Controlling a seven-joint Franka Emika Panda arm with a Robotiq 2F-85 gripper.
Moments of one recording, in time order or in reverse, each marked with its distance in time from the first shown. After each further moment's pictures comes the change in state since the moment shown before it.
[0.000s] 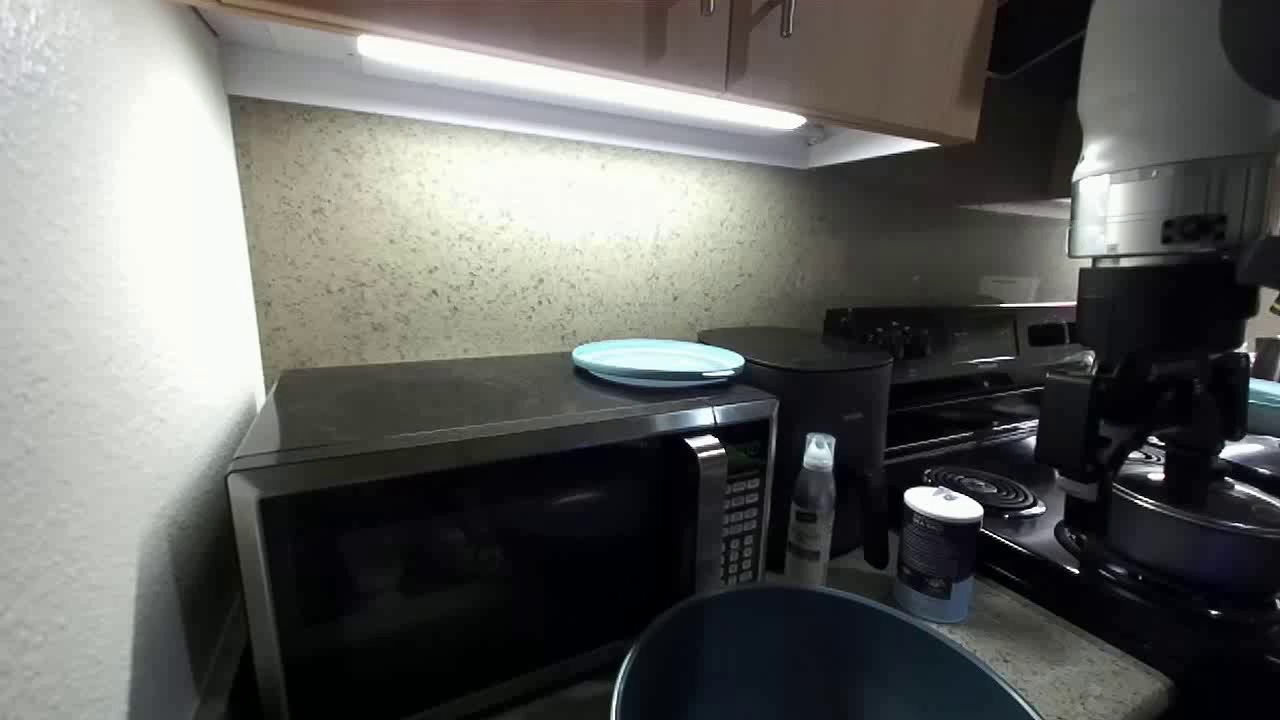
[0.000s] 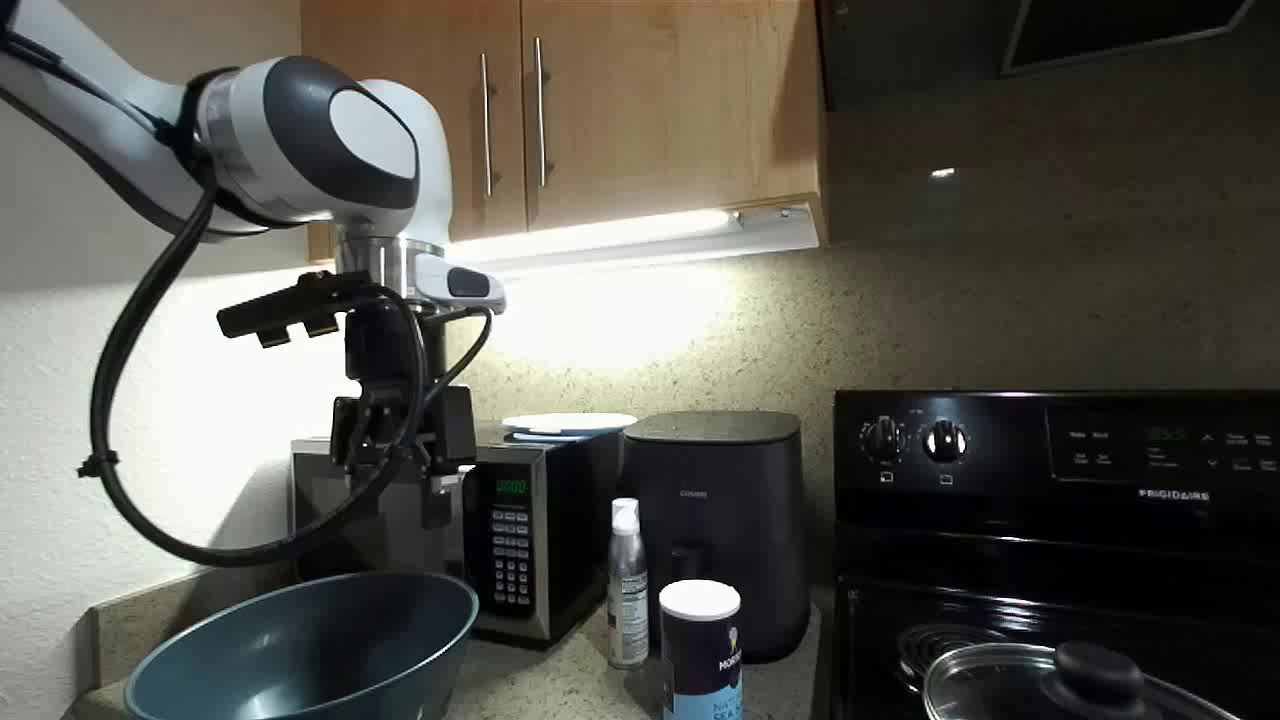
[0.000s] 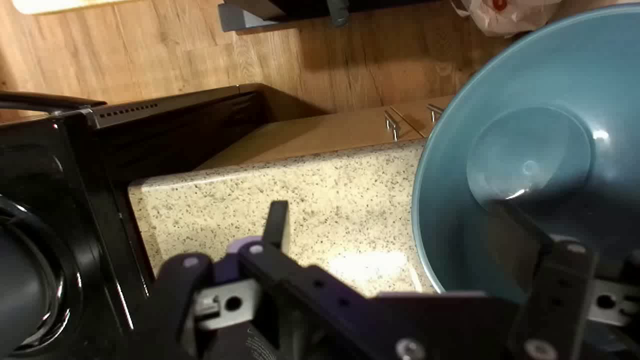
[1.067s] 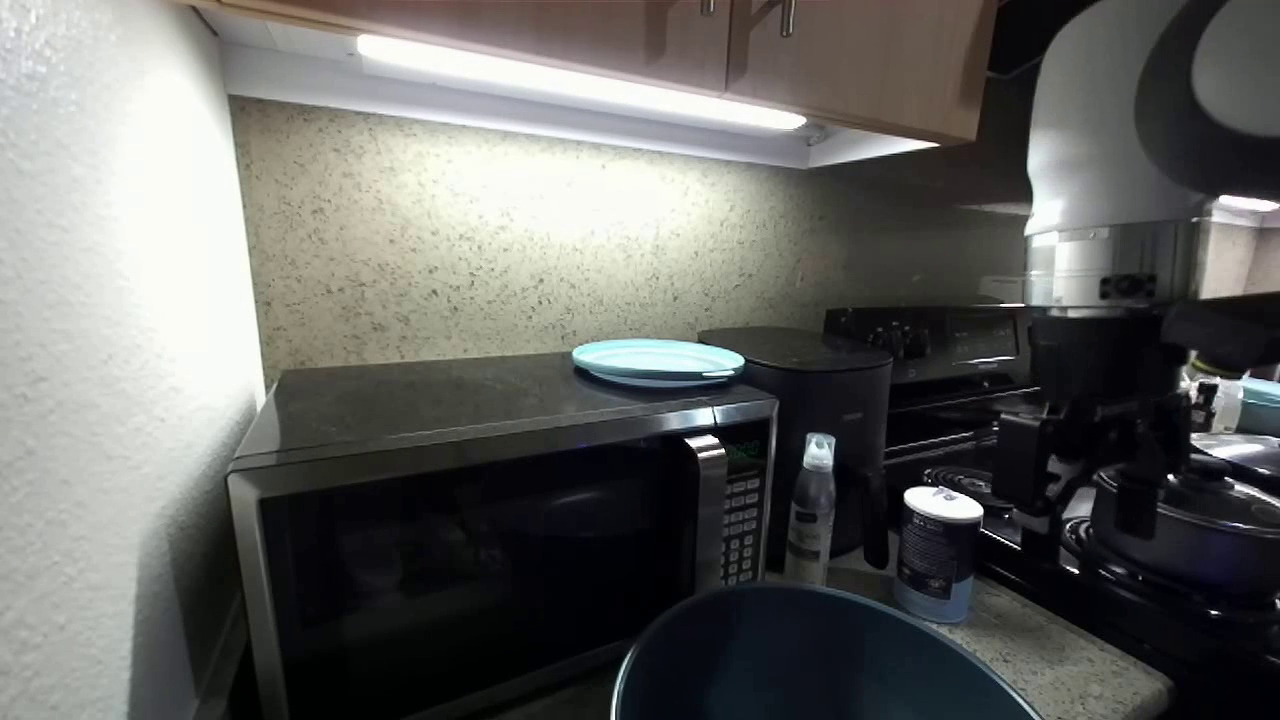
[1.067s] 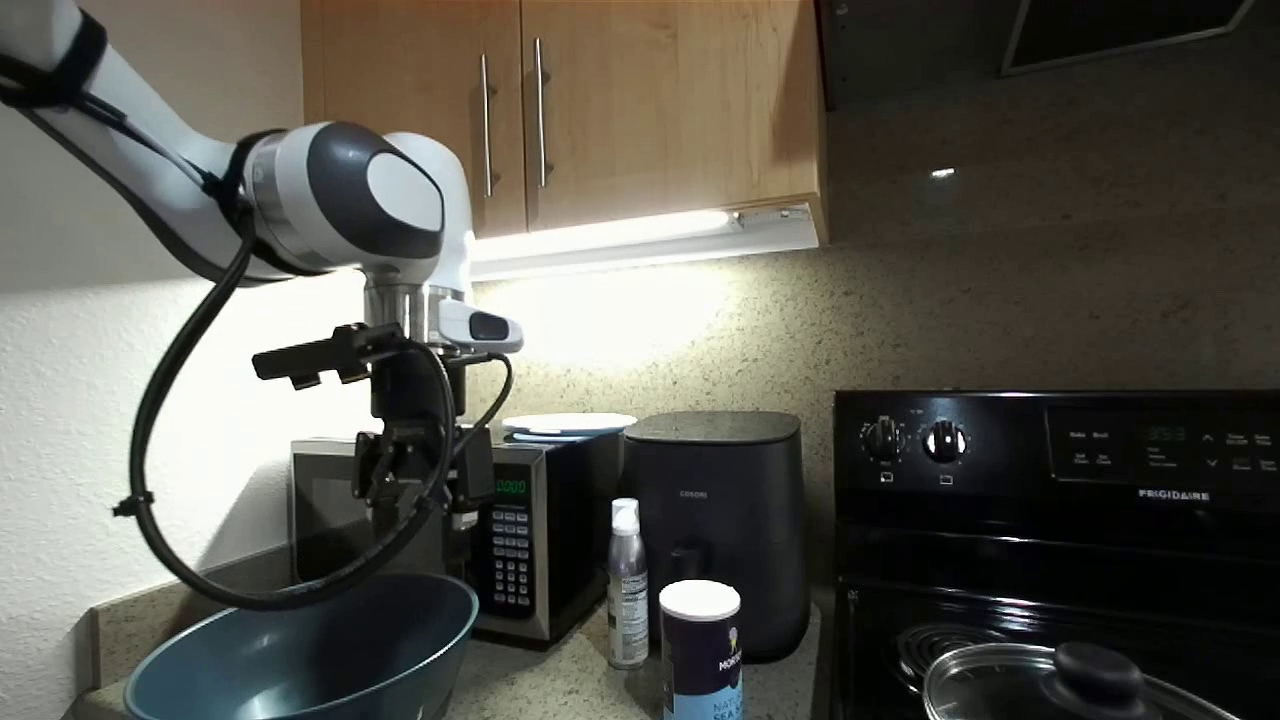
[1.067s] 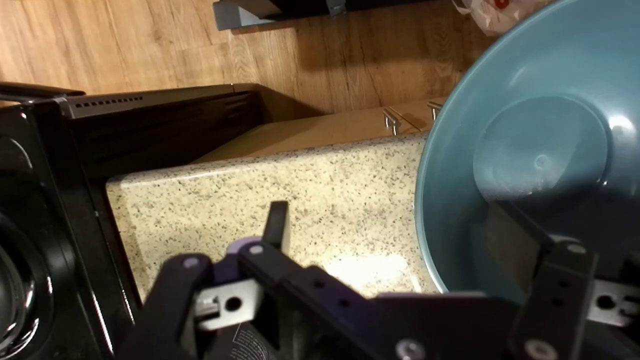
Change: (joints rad) arm -0.003 0.122 -0.001 -0.002 -0.006 0.109 0.000
